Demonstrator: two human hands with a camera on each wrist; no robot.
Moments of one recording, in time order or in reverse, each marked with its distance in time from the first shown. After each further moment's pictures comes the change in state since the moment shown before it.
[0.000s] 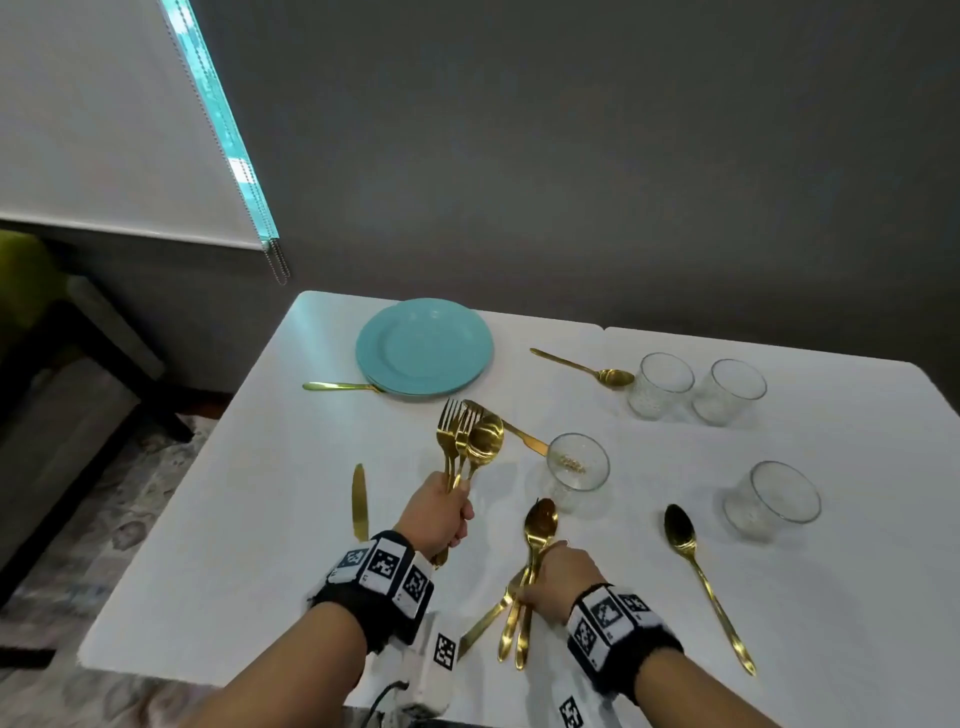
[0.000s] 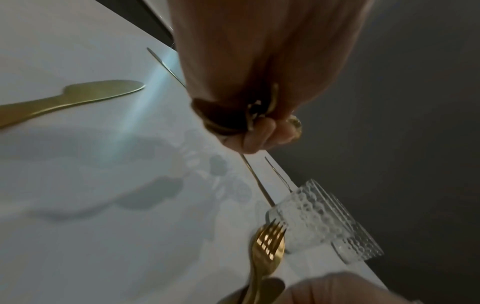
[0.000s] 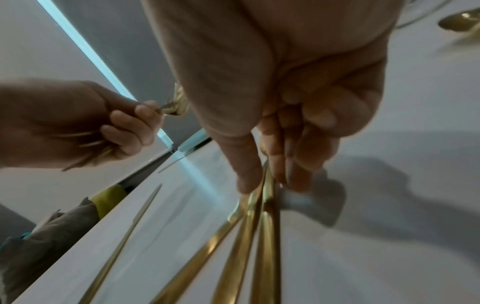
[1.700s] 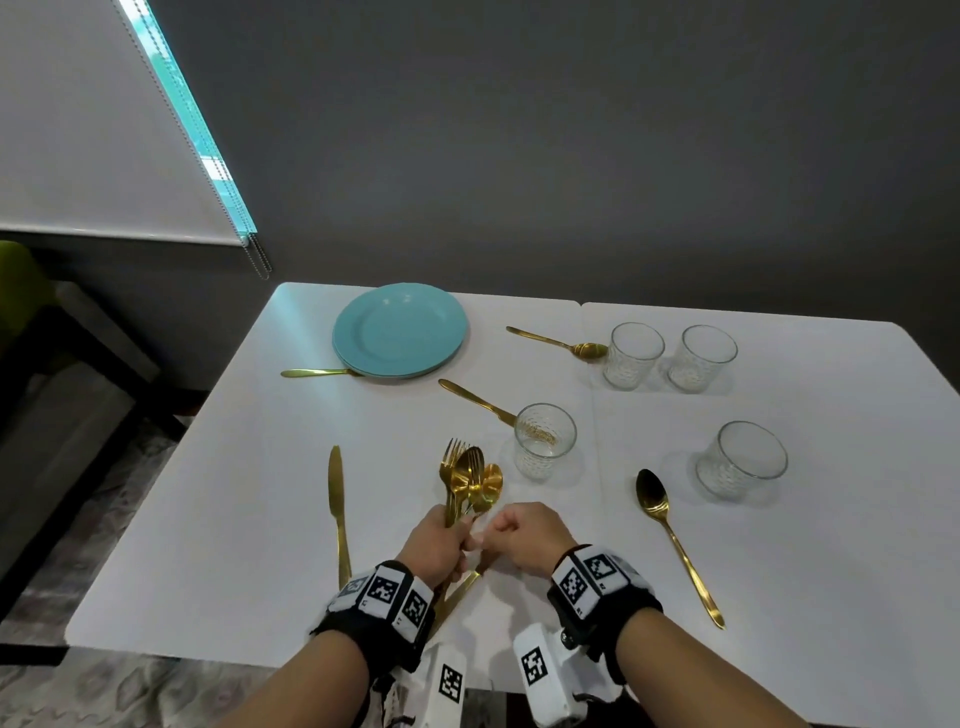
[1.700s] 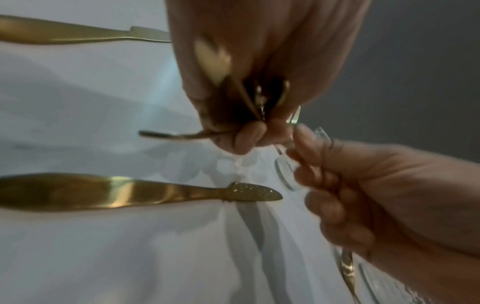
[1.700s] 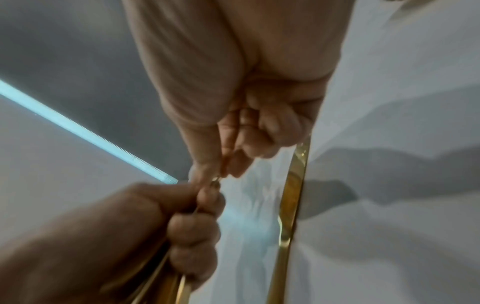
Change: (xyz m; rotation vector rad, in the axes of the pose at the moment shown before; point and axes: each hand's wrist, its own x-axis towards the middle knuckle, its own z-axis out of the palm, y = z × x) left_hand -0.016 -0.047 0.050 -0.054 -0.031 -0.141; right_hand -0.011 0.010 -0.009 0.583 -0.013 -0.158
